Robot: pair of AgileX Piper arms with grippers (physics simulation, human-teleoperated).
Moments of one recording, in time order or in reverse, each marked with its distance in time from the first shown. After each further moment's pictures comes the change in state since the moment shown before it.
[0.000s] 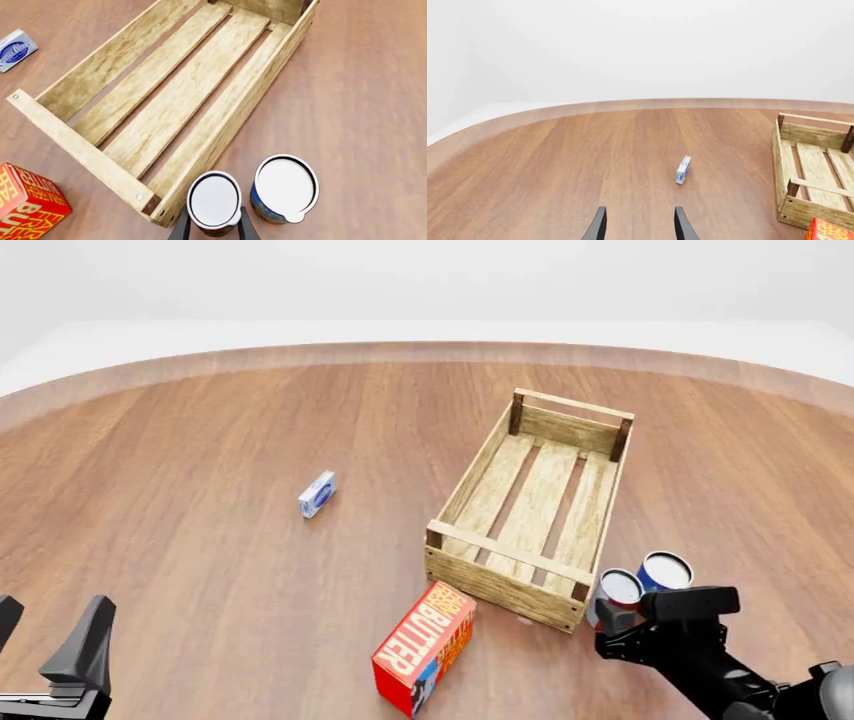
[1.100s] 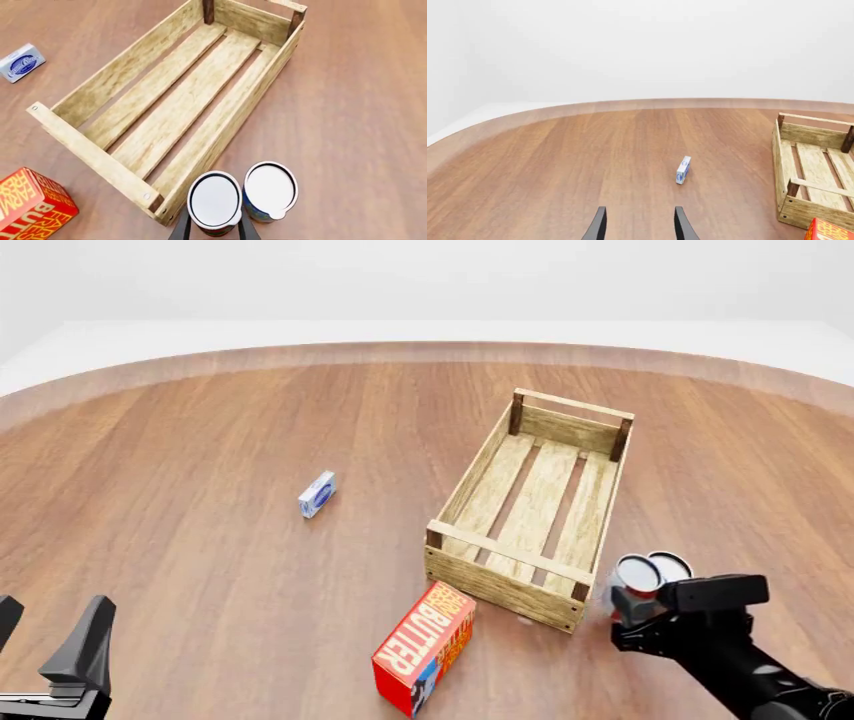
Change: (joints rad) left arm 0.000 0.000 0.000 0.000 0.000; right arm -0.020 -0.262 -0.009 0.234 -0.041
